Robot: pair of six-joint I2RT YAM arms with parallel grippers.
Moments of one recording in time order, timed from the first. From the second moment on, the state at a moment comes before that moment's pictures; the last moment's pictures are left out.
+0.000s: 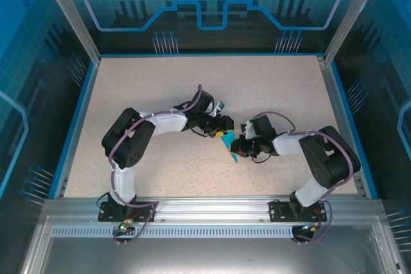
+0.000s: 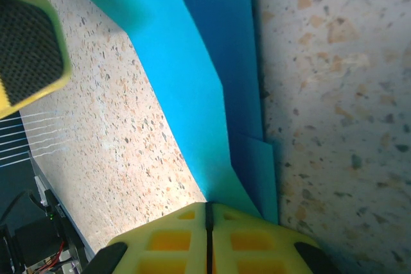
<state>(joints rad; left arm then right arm) -0.60 1.96 1.17 -0.08 0.67 -0.85 0.42 1.62 0.55 0.06 -0.61 0.73</state>
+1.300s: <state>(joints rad) -0.49 2.08 1.25 -0.08 0.66 -0.76 0.41 1.62 0.51 0.12 -0.63 0.71</state>
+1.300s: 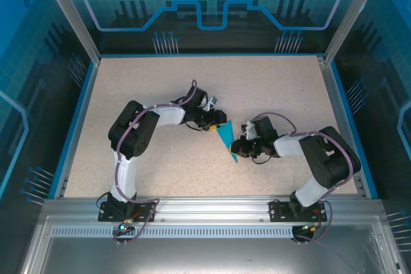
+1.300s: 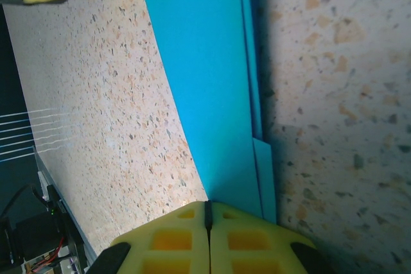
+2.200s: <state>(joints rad) -0.49 1.88 1.24 -0.13 0.66 -0.74 0.41 1.63 0.53 0.10 -0.65 0.71</state>
